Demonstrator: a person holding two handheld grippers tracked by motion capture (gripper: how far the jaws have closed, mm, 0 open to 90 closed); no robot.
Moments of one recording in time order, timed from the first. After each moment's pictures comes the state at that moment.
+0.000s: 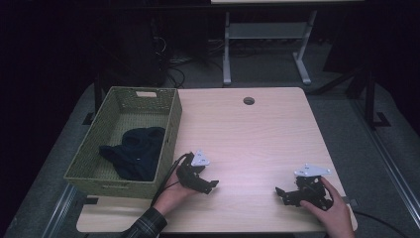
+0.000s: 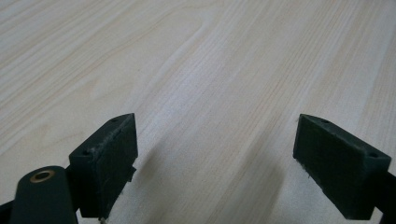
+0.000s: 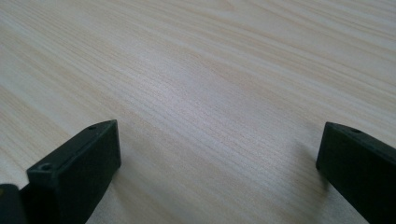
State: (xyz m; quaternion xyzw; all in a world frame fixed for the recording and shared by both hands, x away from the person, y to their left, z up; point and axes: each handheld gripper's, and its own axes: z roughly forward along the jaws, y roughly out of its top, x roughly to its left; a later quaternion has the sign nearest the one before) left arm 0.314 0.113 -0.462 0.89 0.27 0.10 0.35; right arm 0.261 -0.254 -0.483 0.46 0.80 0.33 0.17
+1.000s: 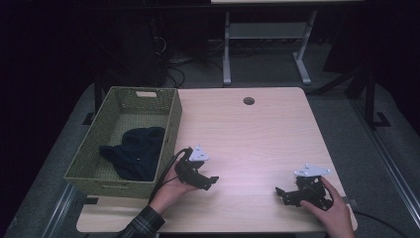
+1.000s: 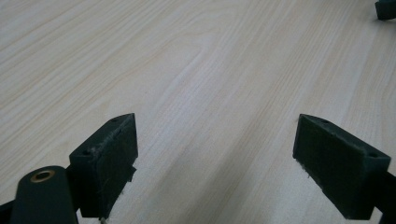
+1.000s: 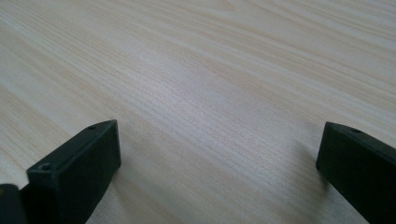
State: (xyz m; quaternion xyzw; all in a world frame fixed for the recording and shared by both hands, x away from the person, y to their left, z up) left arm 0.317 0.114 -0.440 0.89 0.27 0.10 0.36; right arm 0.261 -0.254 -0.483 0.46 0.80 0.33 0.17
